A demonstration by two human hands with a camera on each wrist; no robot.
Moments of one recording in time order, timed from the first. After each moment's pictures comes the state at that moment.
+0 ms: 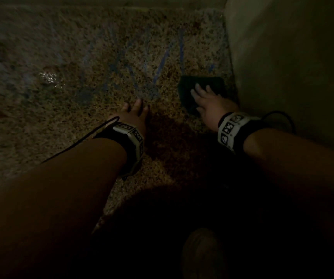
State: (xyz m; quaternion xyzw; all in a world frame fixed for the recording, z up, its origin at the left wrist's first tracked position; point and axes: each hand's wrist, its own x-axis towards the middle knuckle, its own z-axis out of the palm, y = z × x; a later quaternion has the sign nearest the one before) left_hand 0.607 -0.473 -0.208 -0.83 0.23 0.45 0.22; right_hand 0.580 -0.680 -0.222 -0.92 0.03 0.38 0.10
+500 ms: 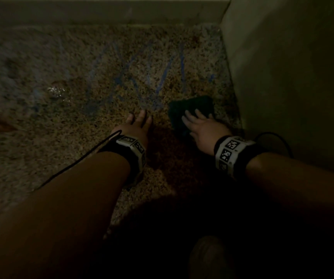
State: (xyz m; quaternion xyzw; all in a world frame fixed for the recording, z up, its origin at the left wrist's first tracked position) left_hand 0.613 -0.465 -0.216 -0.83 0.23 0.48 0.17; right_hand 0.558 -0.652 -0.222 -0.91 -0.03 0.42 0.06
